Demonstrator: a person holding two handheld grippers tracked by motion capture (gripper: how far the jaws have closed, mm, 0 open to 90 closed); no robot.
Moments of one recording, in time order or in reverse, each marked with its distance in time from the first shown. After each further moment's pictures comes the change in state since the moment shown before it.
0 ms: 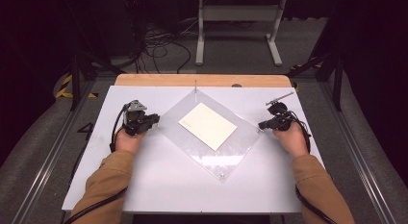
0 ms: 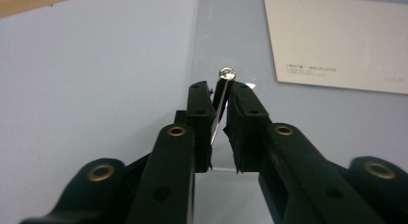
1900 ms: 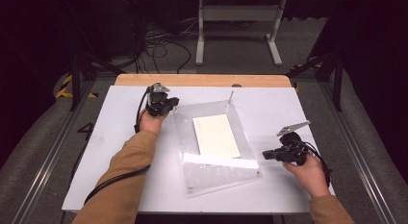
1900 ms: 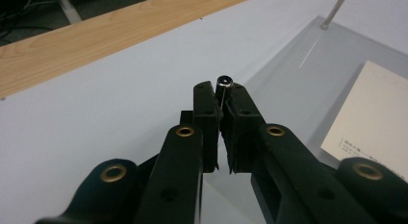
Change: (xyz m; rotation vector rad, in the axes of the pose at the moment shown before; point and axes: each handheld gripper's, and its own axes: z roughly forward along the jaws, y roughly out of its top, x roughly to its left) left arm -0.019 0.068 0.069 -0.001 0.002 0.017; right arm 0.063 -0.088 -0.052 -0.056 0.167 -0.096
